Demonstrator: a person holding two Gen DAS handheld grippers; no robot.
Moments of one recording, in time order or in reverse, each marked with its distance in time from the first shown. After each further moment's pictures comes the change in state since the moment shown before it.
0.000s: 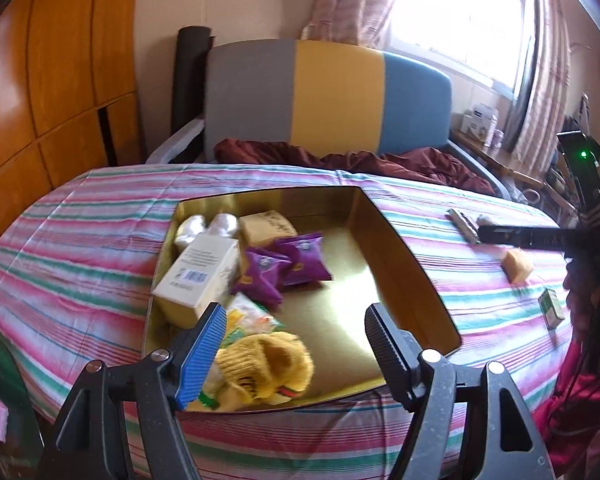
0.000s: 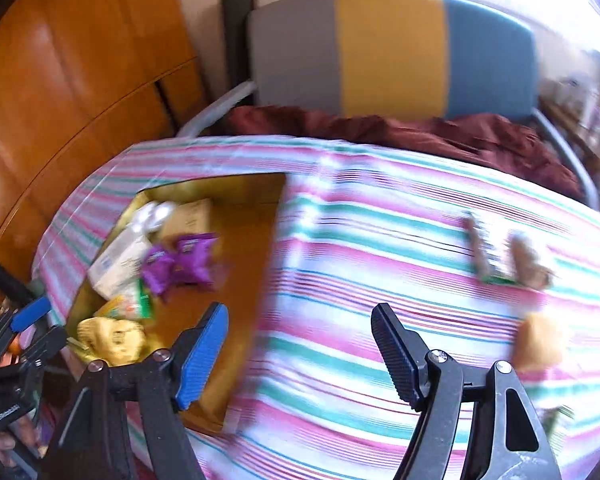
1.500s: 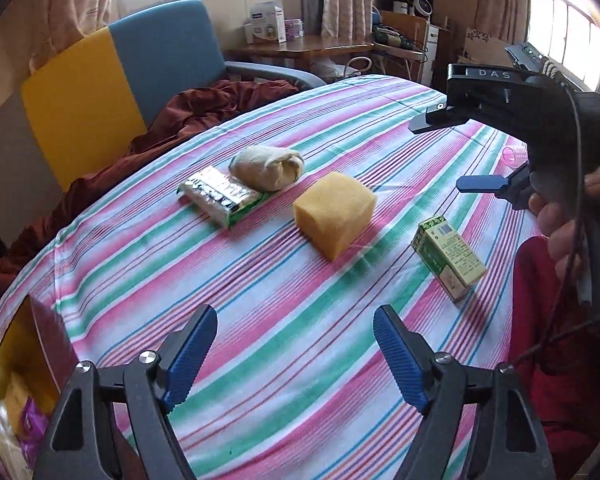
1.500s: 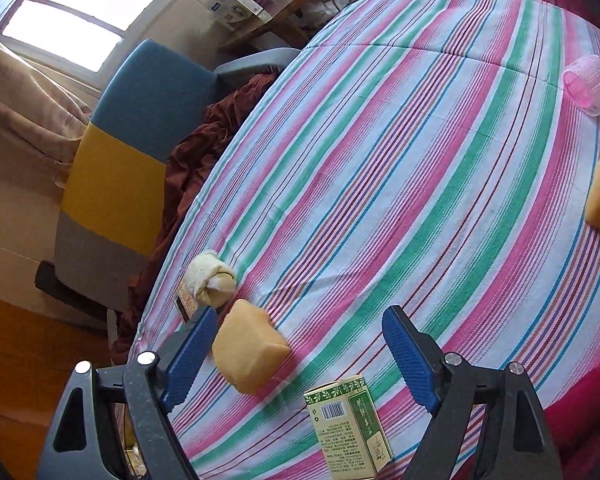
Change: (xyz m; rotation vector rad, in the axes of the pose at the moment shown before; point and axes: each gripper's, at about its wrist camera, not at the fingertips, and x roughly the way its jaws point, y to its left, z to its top) left arm 0.122 -0.300 0.023 0.629 0.191 -0.398; right arm -0.051 -0.300 -0.099 1.090 -0.180 -0.073
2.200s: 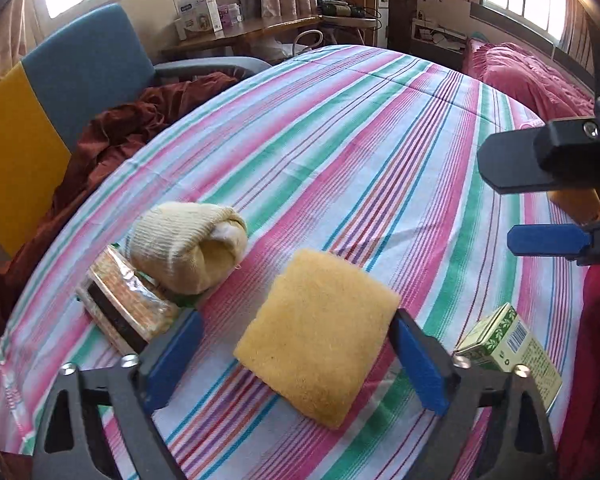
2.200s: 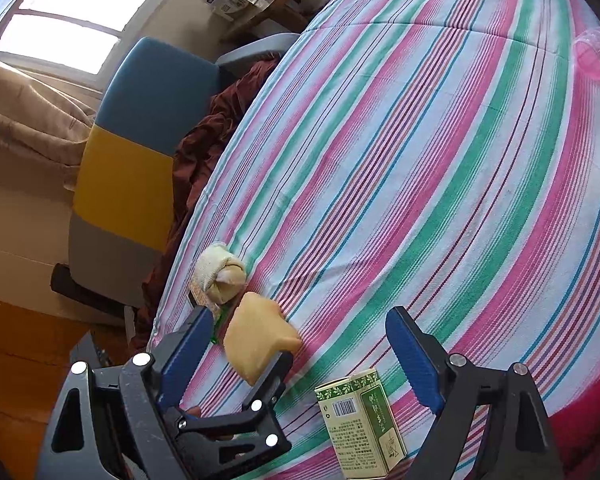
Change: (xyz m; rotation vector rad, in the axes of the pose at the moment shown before) left arm 0.117 -0.022 0.072 0.154 0.072 -0.124; right arm 0.012 -0.003 0.001 0.036 0.064 0.047
